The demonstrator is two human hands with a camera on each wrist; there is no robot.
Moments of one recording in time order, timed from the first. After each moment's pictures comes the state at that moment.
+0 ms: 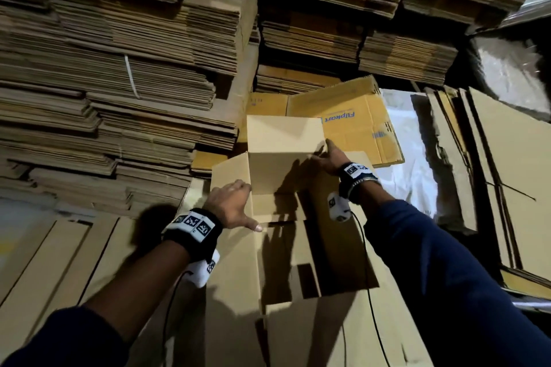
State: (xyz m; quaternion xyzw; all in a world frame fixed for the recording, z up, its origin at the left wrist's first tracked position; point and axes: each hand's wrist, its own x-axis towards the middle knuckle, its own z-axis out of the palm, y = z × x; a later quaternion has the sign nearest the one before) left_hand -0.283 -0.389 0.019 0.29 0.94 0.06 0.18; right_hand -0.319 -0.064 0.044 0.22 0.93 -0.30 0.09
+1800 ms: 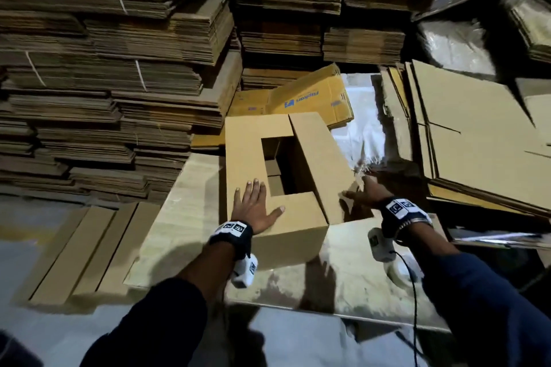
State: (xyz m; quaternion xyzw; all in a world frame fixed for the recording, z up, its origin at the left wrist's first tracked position) left_hand 0.015 -0.303 -0.012 0.22 0.96 0.07 0.14; right_hand 0.085 0.025 0.044 0.27 0.92 -0.24 0.13
